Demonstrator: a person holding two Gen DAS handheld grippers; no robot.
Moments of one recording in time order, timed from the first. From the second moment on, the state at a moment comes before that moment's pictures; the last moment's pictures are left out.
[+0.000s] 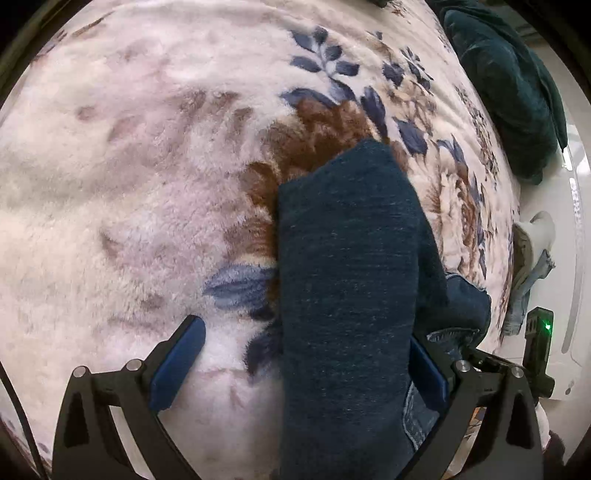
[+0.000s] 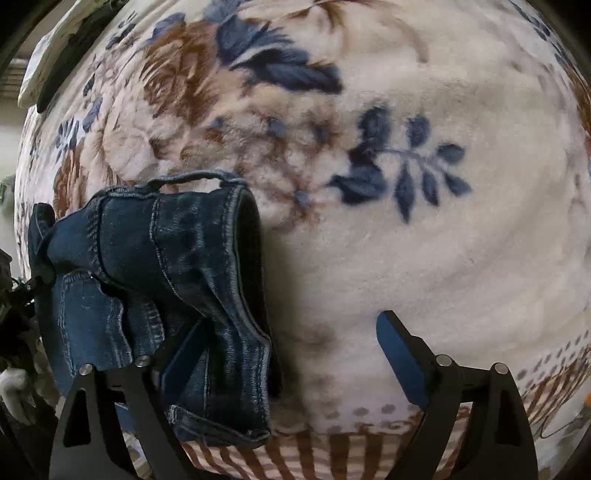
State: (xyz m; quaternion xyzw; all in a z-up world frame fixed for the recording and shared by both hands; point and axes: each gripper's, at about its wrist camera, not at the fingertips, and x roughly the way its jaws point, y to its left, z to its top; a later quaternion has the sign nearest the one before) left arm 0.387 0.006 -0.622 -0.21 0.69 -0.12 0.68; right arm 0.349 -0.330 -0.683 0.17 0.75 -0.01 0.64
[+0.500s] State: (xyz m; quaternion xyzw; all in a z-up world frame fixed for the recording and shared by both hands) left arm 0.440 0.030 -0.631 -0.25 0.67 -0.11 0.69; right arm 0.350 -0.376 -0.707 0.35 0.71 0.11 0.60
